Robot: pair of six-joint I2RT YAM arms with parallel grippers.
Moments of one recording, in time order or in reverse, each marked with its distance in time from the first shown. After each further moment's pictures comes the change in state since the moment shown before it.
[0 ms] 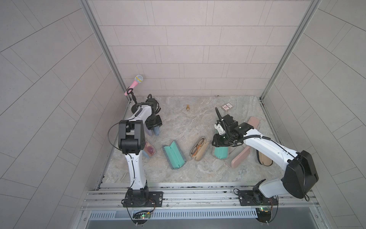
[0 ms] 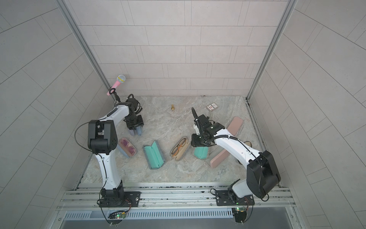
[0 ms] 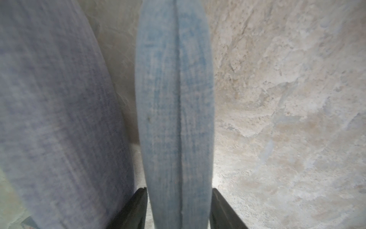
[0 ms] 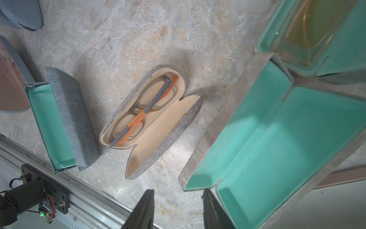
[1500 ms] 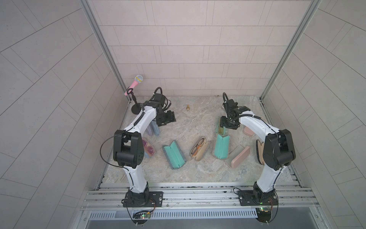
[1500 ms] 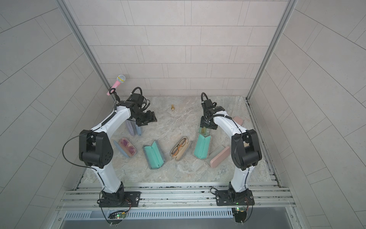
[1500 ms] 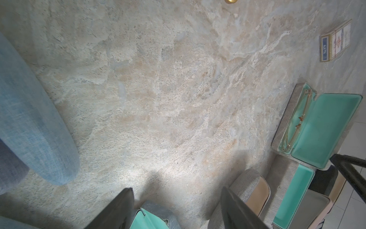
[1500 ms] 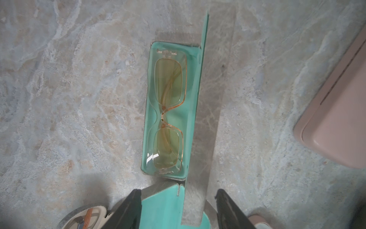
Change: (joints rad) left arm -0.171 -0.265 -0.090 0.058 0.291 0.061; right arm -0.254 0.381 0.357 -0.024 0.284 0.025
